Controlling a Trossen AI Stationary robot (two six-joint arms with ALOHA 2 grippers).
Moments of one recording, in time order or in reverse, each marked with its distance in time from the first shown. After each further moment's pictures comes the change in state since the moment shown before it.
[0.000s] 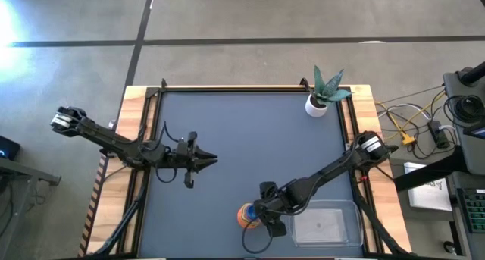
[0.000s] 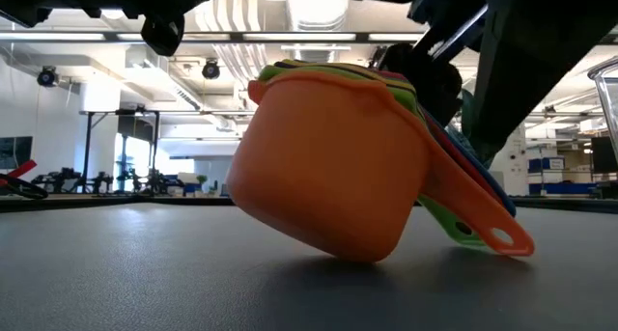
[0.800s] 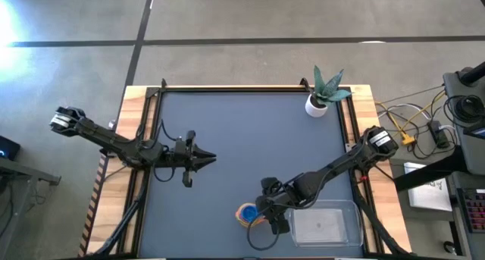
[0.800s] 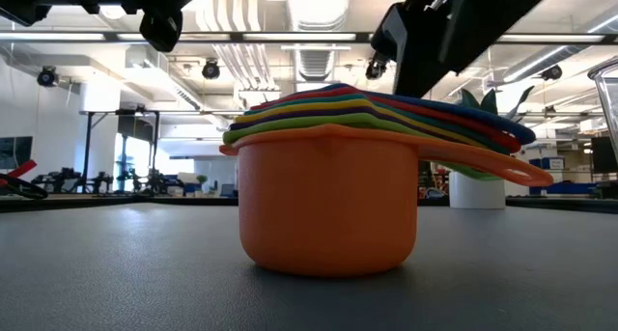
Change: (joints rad) left arm 0.000 -0.027 0.000 0.001 0.000 0.004; right arm -0.004 -0.101 -0.024 -0.001 0.022 -0.039
